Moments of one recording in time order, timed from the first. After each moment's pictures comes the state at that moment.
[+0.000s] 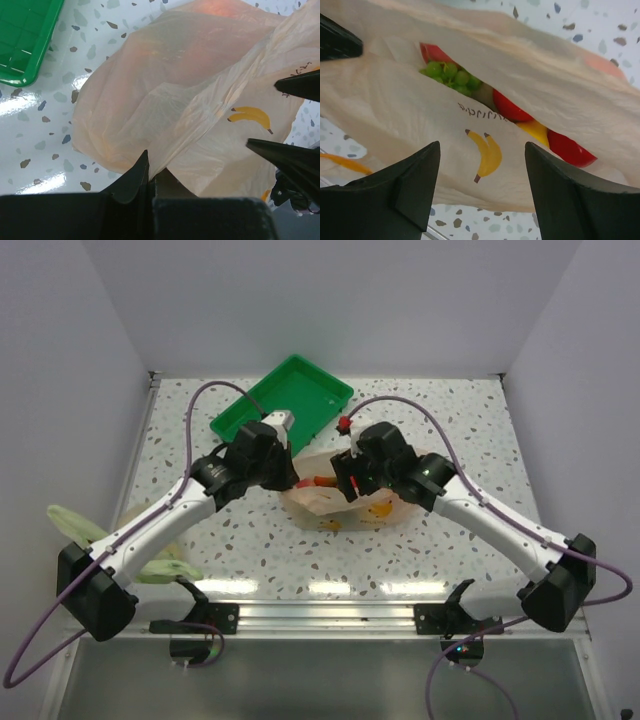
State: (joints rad) left arm -0.65 1.27 1.11 -0.55 0.02 -0.49; right arm 0.77 1.31 1.25 -0.66 0.09 0.15
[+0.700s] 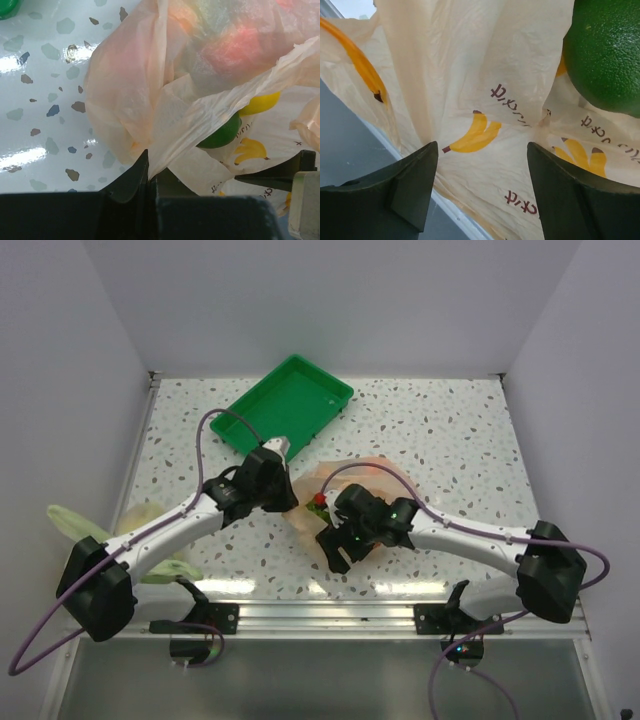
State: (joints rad) left arm -0.67 1.26 0.87 -0.40 -0.01 -0.65; right arm 0.99 1.36 0.86 -0.53 -0.19 0.28
